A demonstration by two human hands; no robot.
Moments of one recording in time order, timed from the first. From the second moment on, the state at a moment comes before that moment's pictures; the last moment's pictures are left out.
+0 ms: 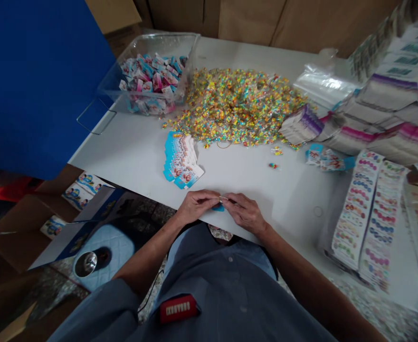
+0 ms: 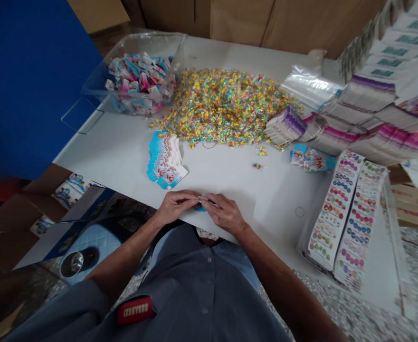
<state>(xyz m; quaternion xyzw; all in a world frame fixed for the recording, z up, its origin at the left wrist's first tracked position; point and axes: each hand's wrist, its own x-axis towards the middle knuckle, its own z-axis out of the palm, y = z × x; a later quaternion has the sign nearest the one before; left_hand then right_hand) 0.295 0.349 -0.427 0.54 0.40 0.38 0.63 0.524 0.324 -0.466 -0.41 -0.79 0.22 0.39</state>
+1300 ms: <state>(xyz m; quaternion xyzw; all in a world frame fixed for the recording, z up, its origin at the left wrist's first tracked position) 0.248 0.369 -0.428 0.70 0.67 0.24 0.04 0.477 0.338 -0.443 -0.53 -0.31 0.56 0.56</state>
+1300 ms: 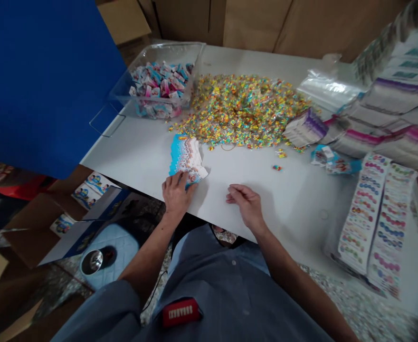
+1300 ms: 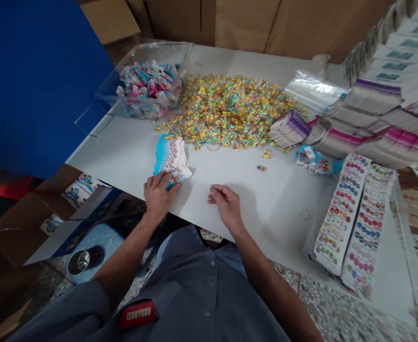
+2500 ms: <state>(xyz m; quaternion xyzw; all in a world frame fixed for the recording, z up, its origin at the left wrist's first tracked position) 0.293 0.351 -0.422 0.54 0.48 0.41 0.55 0.488 0.331 -0.450 -0.51 -0.67 0.33 0.43</state>
